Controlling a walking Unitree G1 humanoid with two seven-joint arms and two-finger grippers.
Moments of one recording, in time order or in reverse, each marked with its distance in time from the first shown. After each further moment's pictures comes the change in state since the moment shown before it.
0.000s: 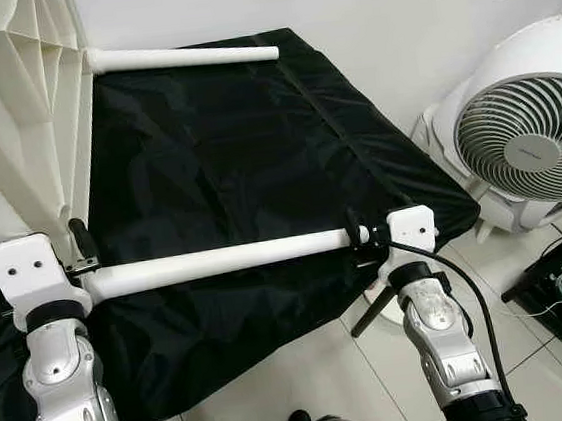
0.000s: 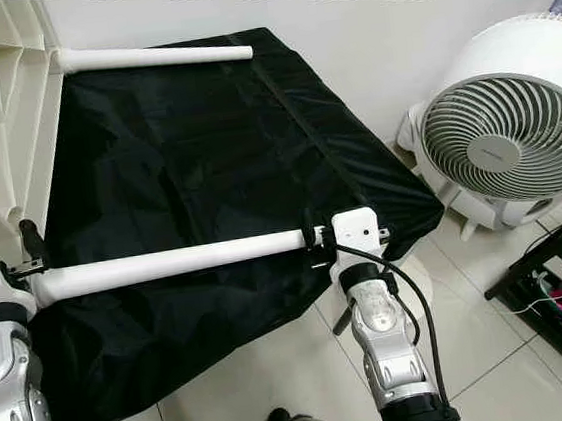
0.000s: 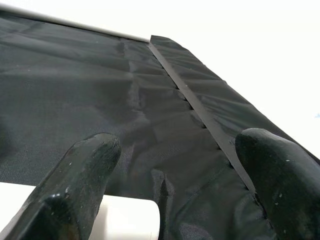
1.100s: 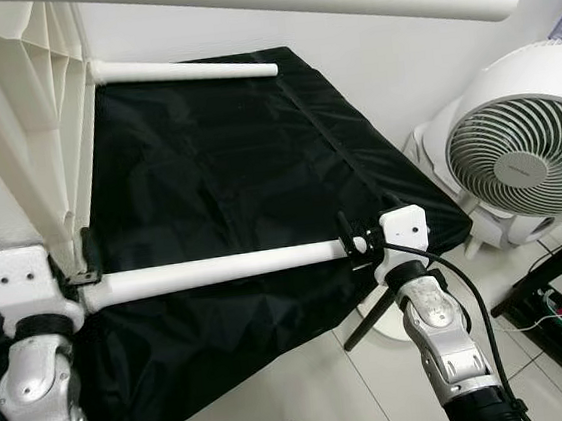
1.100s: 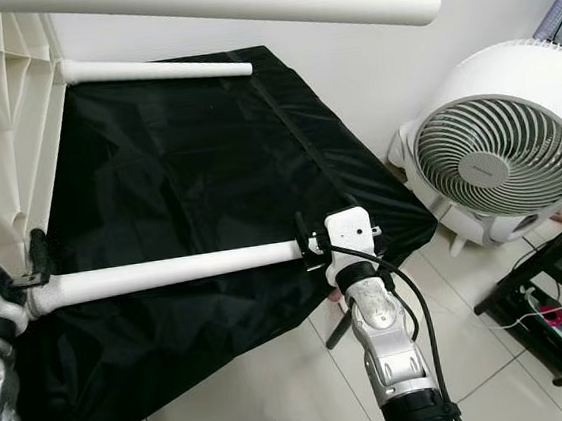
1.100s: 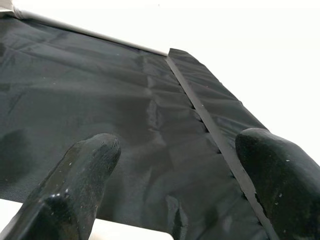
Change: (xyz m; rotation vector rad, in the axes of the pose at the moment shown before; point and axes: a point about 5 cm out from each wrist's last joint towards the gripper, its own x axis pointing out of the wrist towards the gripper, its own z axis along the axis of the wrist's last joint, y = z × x) left arm 0.002 -0.005 0.000 -0.010 -0.023 -0.222; right arm 0.004 0.004 -0.001 -0.003 0.003 0.082
